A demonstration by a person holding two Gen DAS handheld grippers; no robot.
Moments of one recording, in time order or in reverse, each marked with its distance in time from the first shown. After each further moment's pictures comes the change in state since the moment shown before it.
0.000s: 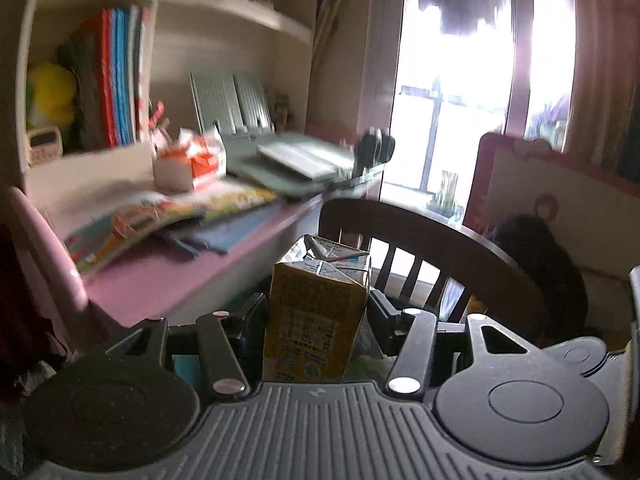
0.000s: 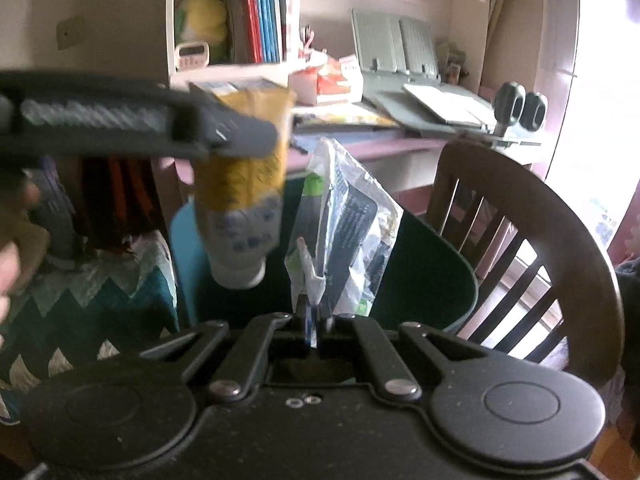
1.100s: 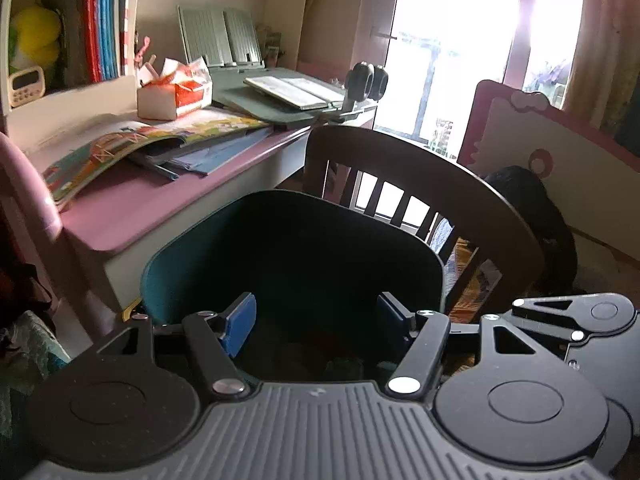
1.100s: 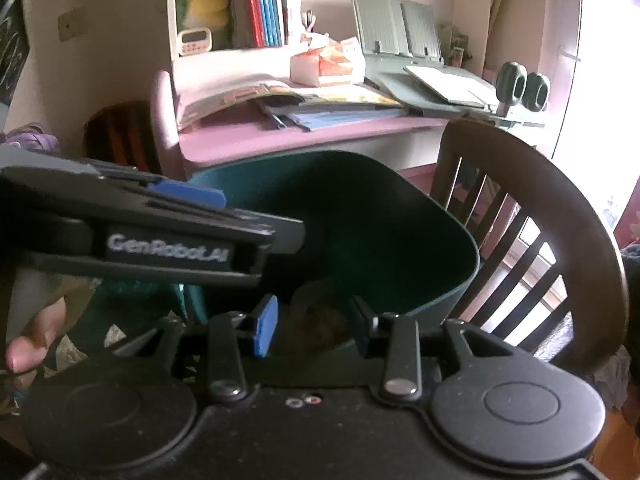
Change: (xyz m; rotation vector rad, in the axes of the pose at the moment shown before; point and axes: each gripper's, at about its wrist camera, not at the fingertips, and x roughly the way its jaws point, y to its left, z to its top) left arm -0.007 -0.005 -0.023 -0.028 0.167 -0.037; right arm -0.026 0.001 -0.007 0.019 0.018 0.018
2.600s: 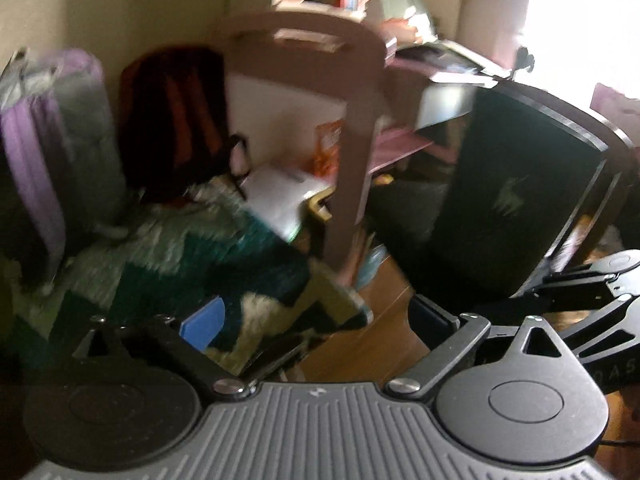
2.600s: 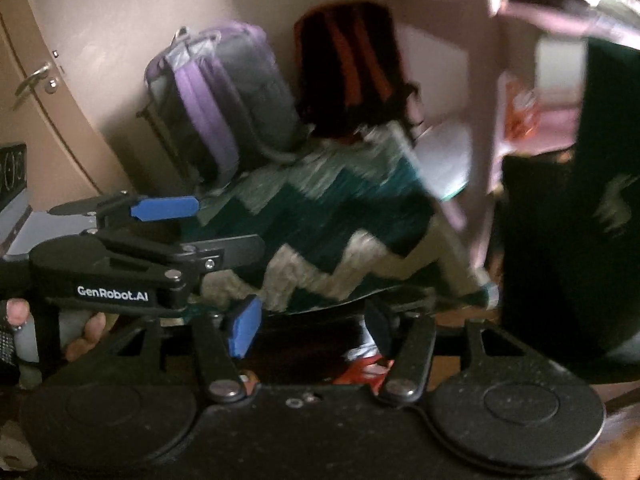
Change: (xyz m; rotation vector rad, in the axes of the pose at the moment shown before) left arm -0.178 0.210 -0.252 -0.195 0.038 0.311; right arm 0.049 0.248 -0.106 -0.048 0.234 0.531
